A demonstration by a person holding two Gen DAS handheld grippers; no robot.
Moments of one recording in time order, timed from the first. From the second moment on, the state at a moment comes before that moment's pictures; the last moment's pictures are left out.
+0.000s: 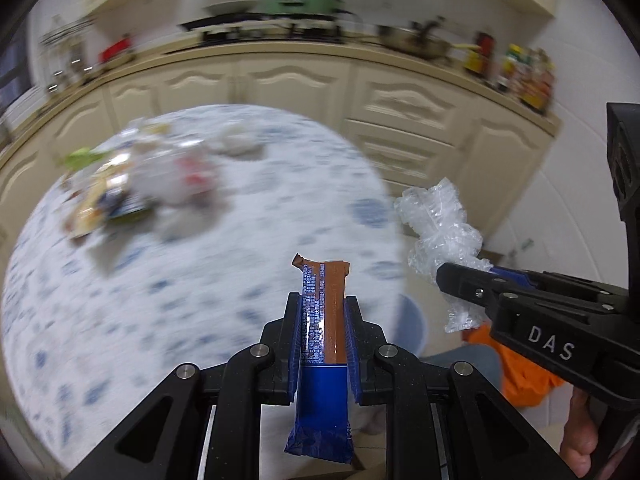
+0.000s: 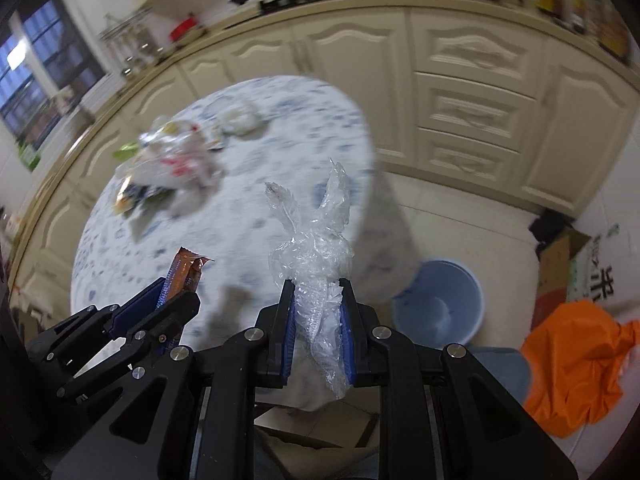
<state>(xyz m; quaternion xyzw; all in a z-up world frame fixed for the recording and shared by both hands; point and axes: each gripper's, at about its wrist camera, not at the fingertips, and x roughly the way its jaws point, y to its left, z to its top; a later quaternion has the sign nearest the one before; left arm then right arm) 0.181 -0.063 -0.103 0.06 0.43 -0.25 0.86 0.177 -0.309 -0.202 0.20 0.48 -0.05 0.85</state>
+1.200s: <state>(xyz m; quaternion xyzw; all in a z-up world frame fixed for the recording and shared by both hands) 0.347 -0.354 -0.277 0.17 0.54 -0.34 0.75 0.158 -0.505 -0.375 0.33 0.56 -0.22 0.73</state>
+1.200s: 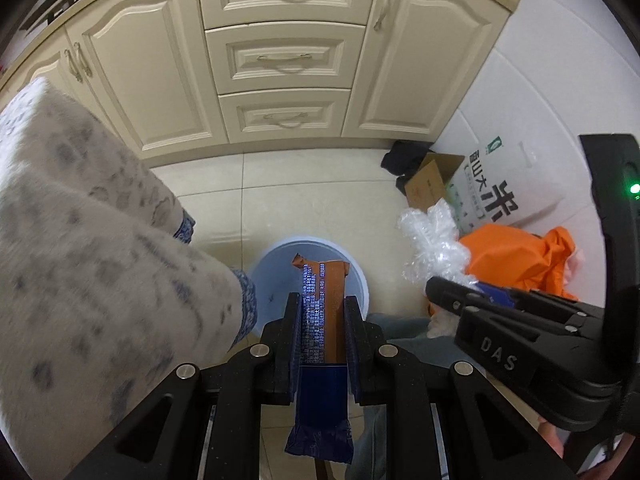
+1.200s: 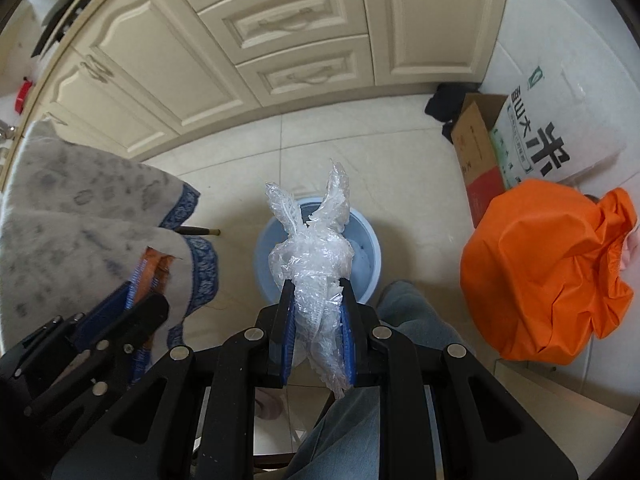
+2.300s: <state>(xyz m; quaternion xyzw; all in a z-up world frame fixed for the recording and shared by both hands) 0.337 -0.338 -0.309 0.19 0.57 -0.29 0.75 0.180 -0.494 -0.386 0.31 0.56 -0.21 0.74</state>
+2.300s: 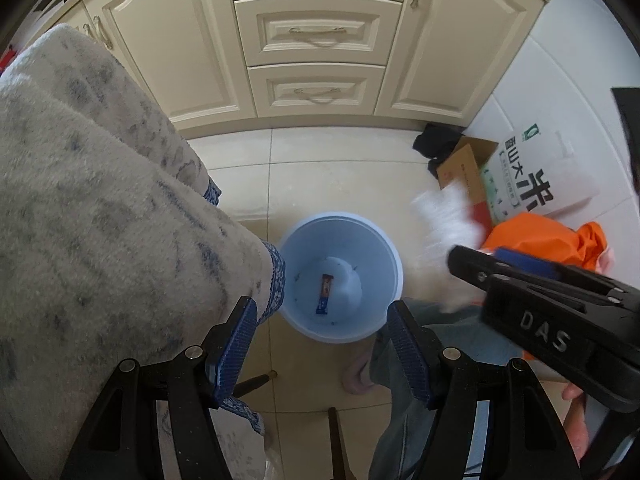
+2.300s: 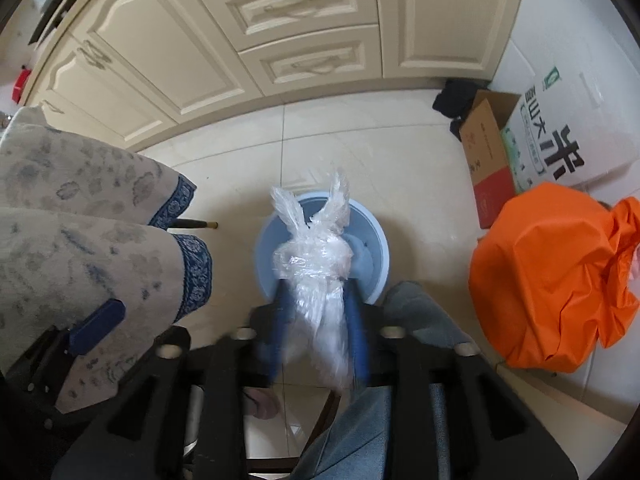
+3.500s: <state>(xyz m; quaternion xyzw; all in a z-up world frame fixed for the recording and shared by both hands) 0.313 -0.315 -0.273 0.20 0.55 -0.29 0.76 0.154 -0.480 -0.360 0.28 0.56 -0.26 0.74</state>
